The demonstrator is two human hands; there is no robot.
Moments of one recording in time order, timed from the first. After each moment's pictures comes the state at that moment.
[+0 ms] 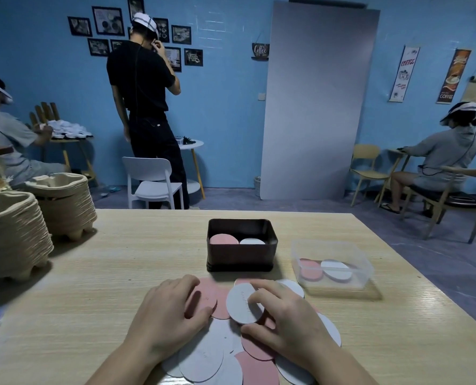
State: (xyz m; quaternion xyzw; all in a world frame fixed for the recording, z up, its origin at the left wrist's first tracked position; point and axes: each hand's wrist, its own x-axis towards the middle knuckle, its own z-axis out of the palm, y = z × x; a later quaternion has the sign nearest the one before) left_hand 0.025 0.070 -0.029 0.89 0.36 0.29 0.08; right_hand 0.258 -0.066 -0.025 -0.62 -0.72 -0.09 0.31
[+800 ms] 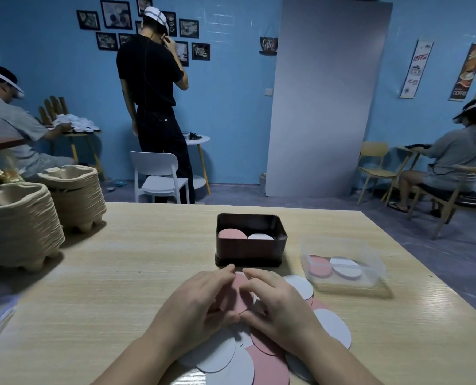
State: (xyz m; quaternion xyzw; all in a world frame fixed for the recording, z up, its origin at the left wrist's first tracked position) left_hand 0.036 0.066 -0.027 0.93 0.16 0.32 0.11; right_hand 0.240 -0.039 -0.027 -0.58 -0.74 -0.08 0.34
